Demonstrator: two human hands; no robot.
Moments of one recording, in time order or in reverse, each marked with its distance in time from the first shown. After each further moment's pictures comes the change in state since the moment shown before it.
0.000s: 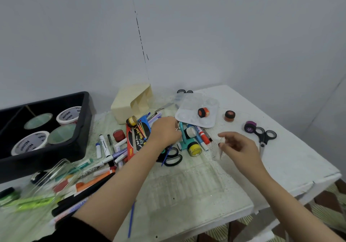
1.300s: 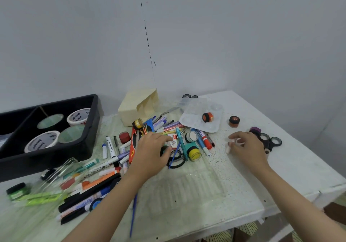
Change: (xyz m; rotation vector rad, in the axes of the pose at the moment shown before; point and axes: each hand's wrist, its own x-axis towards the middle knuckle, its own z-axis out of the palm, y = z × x) left_hand -0.070 -0.043 0.009 -0.081 0.330 0.201; right_hand 0.036 0.017 -0.012 -0.459 0.027 0.042
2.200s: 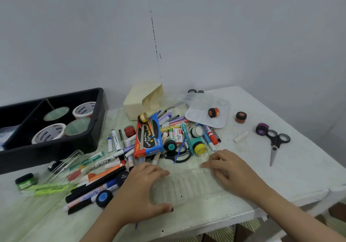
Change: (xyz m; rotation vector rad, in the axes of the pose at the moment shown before) left_hand -0.092 -0.008 -0.027 -0.047 -0.392 0.019; right_hand -0.057 -0.010 0.025 -0.209 -0.361 -0.701
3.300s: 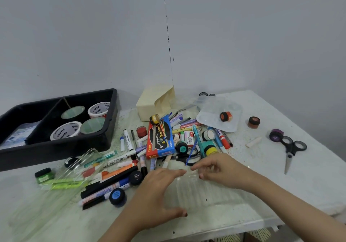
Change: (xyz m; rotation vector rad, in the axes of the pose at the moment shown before) left_hand -0.006 0.013 0.002 -0.084 0.014 -0.034; right_hand 0.050 -0.035 -0.003 0.417 -0.349 0.144
